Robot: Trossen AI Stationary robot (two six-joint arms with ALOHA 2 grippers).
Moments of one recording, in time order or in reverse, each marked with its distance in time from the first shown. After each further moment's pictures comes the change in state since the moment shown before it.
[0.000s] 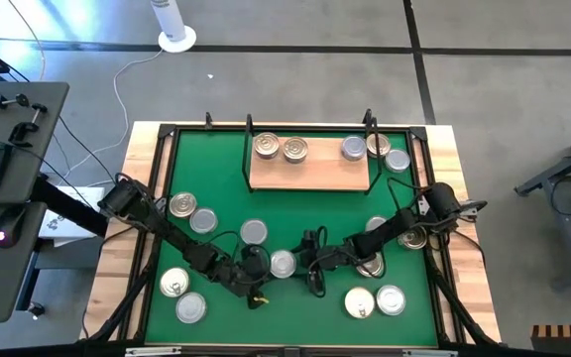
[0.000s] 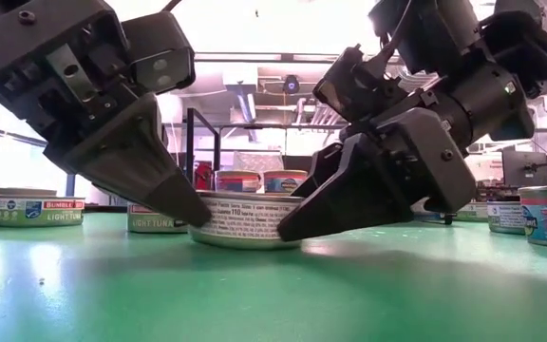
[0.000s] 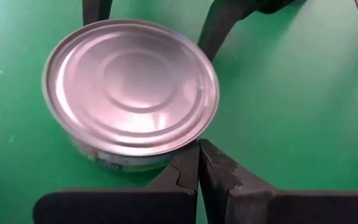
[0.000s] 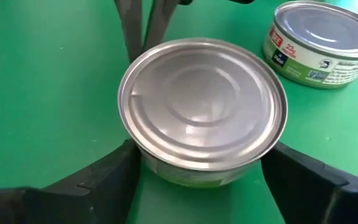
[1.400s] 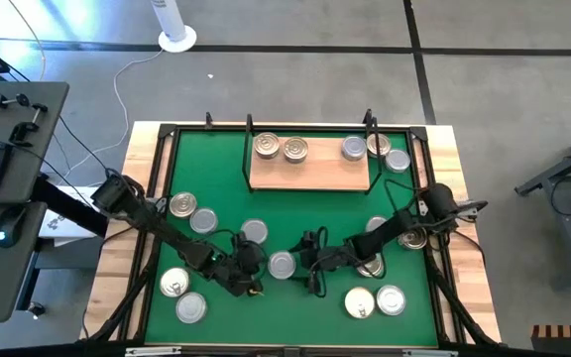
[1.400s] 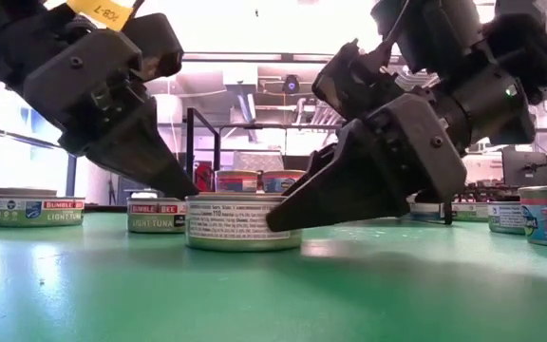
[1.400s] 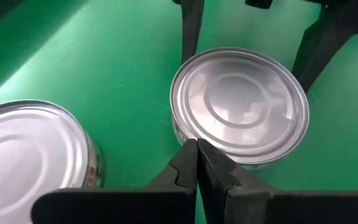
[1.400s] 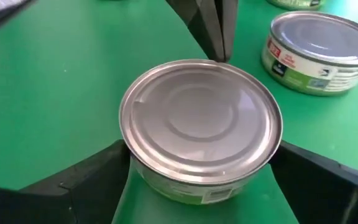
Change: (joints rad) left arm -0.043 -0.072 0.003 -0.251 -0.174 -0.066; right arm -0.015 0.022 -0.004 0.083 0.027 0.042
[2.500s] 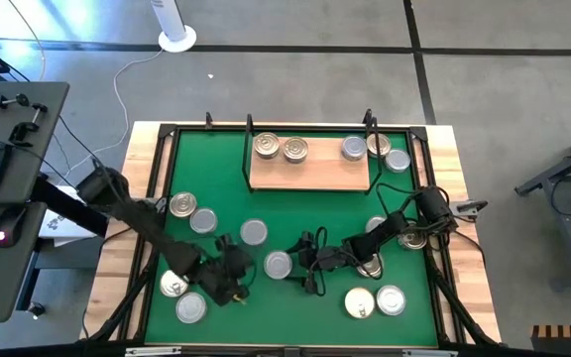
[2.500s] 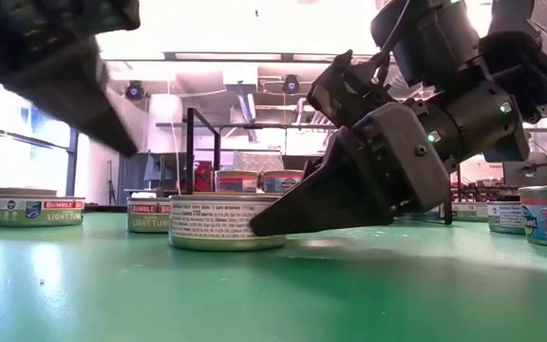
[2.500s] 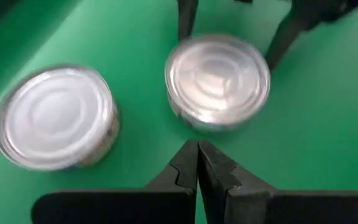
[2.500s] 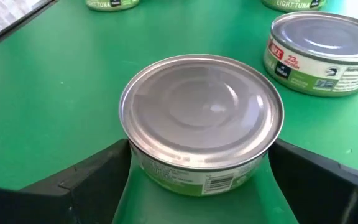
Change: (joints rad) left arm -0.098 -0.142 0.086 -0.408 0.008 -0.193; right arm 0.000 0.050 0.004 0.087 -0.002 0.028
